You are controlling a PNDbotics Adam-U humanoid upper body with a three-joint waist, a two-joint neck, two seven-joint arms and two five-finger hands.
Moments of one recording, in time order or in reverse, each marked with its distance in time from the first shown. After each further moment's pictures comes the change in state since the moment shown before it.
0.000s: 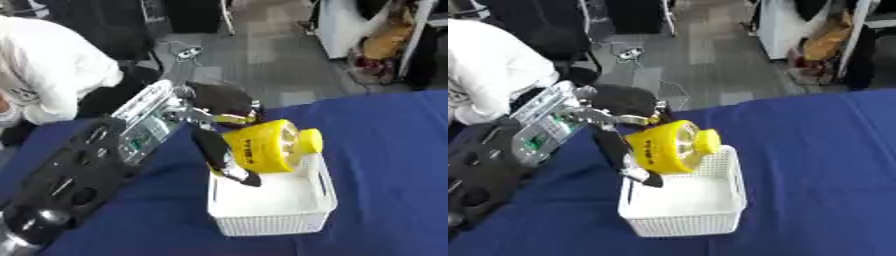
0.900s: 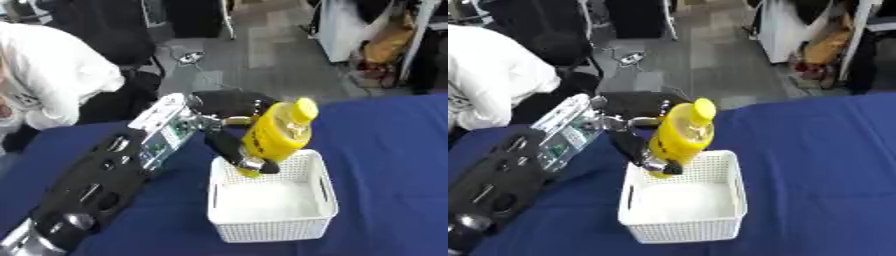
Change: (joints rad) left arm -0.002 -0.033 0.044 0.038 -0.002 0.015 0.201; right arm -0.009 0.008 -0.001 0.000 -0.011 0.004 -0.010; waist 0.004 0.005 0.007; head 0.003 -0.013
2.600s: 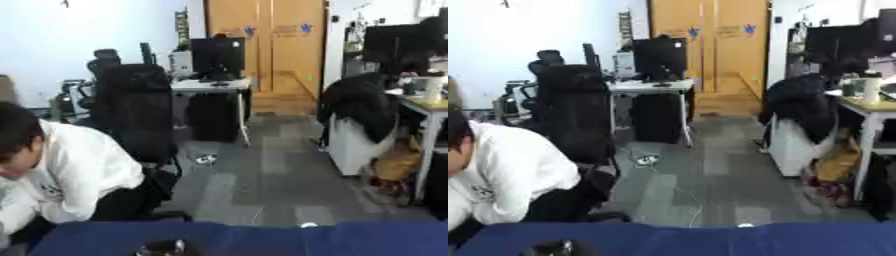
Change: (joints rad) left arm 0.589 -0.117 0.176 -0.661 0.700 0.070 0.124; right arm 0.172 -0.108 0.019 0.000 0.125 0.079 0.146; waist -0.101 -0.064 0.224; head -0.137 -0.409
